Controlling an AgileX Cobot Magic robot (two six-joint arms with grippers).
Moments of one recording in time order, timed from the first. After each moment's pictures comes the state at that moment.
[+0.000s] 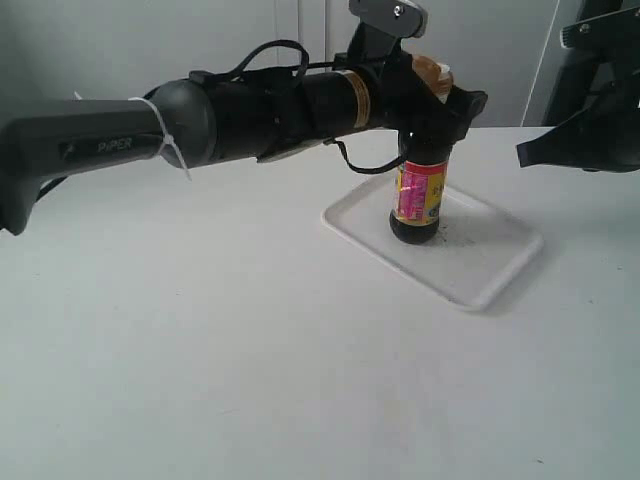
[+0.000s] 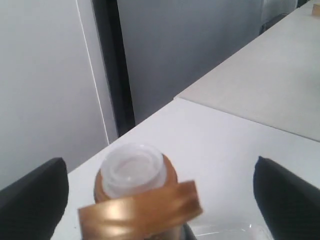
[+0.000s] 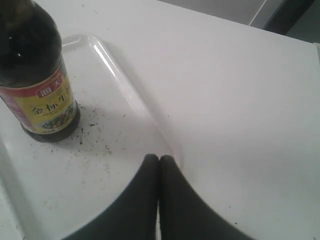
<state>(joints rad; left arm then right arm) -0.74 2.17 -1.81 0.89 -0.25 -0.79 0.06 1.48 -1.00 0.01 0.30 -0.18</state>
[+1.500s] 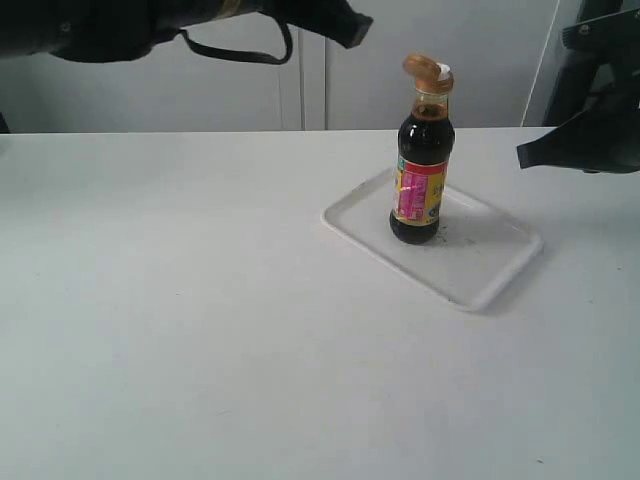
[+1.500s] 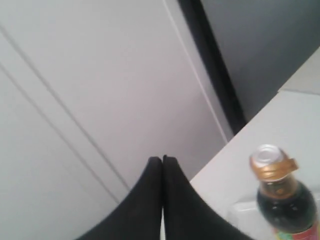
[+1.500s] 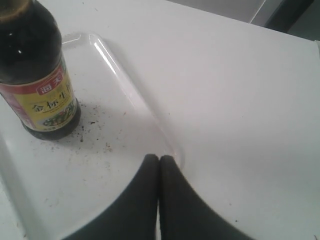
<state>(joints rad) -0.74 1.62 -1.45 1.66 0.12 -1.26 0.06 1.48 -1.00 0.01 0.31 -0.18</state>
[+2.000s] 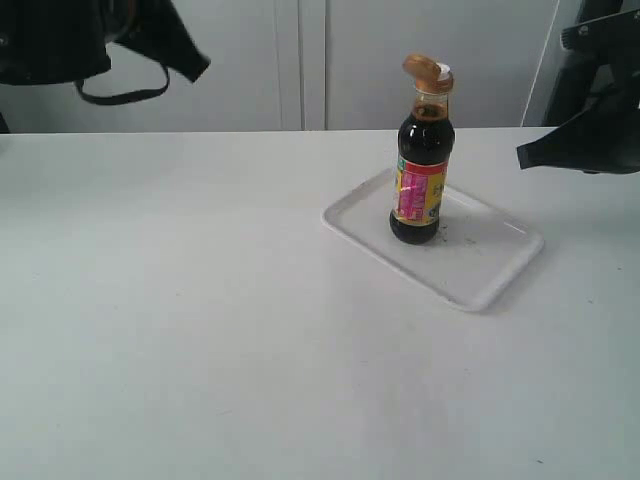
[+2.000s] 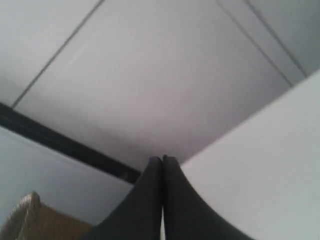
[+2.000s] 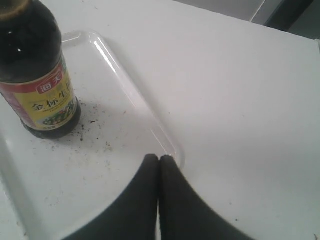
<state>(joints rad) -0.72 1.54 -1.32 1.40 0.77 -0.77 0.06 1.48 -1.00 0.01 0.31 -0.18</state>
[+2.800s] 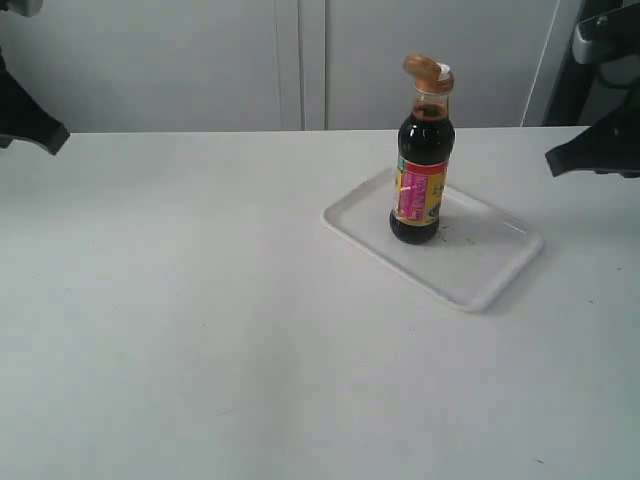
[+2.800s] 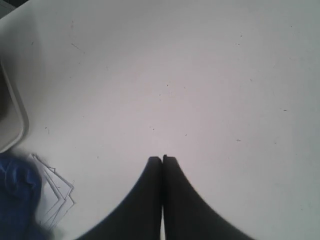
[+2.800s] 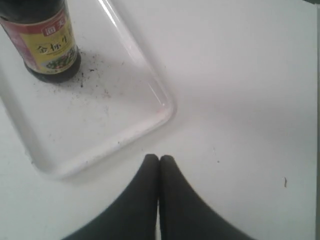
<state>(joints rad) -0.38 1.39 -1.32 0.36 1.03 -0.03 0.06 1.39 -1.07 -0.07 0.63 -0.18</state>
